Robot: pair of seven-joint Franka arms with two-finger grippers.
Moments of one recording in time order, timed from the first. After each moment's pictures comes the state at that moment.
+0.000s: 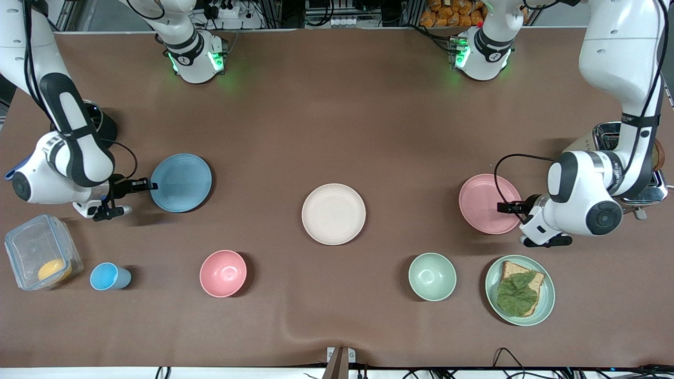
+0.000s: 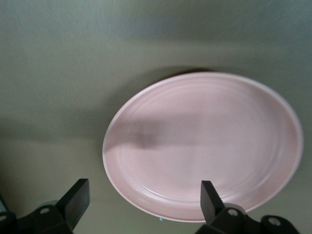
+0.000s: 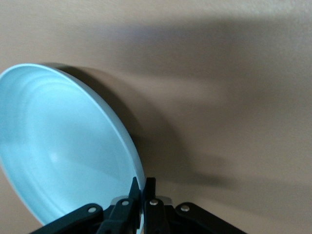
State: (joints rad) left arm 0.02 0.58 -0.04 -1.72 0.03 1.93 -0.07; right arm -0.26 0.51 -0.01 -1.98 0.26 2.04 -0.59
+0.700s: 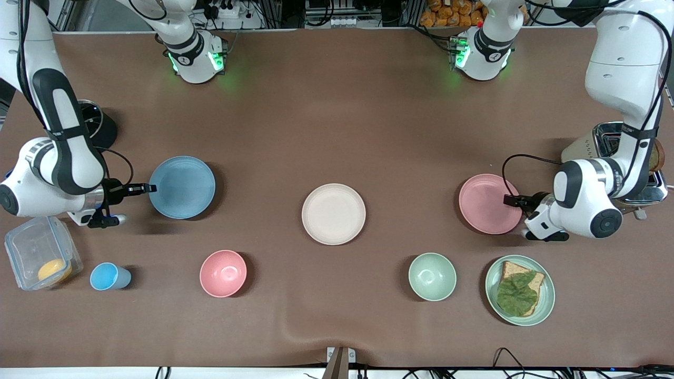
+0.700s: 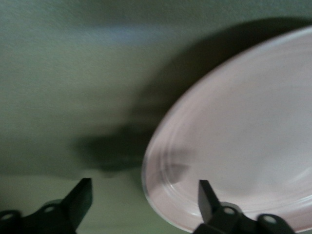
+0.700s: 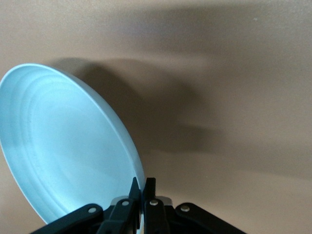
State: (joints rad) left arm 0.11 0.66 -0.05 -1.74 0.03 1.94 0.10; right arm -0.22 0.51 -0.01 -1.87 0.26 1.89 -0.42
